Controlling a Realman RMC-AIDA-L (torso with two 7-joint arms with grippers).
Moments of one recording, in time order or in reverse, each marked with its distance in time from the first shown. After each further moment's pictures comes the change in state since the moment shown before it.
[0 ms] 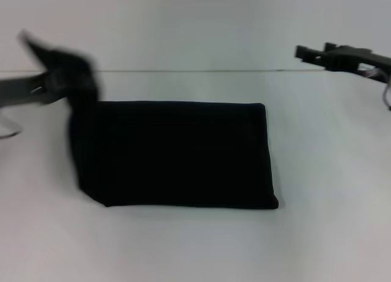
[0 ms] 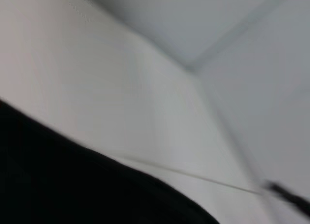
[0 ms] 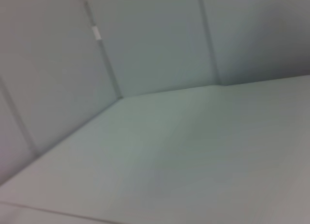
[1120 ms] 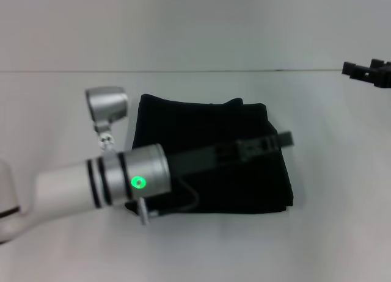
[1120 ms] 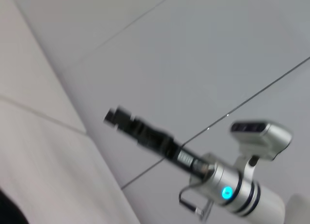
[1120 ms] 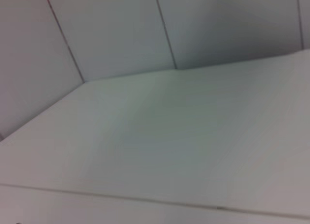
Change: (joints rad) left arm -0.122 -0.193 0.073 -0.622 -0.206 -0.190 0.505; right arm -0.102 -0.106 -0.040 0.006 0.012 -0.069 0.030
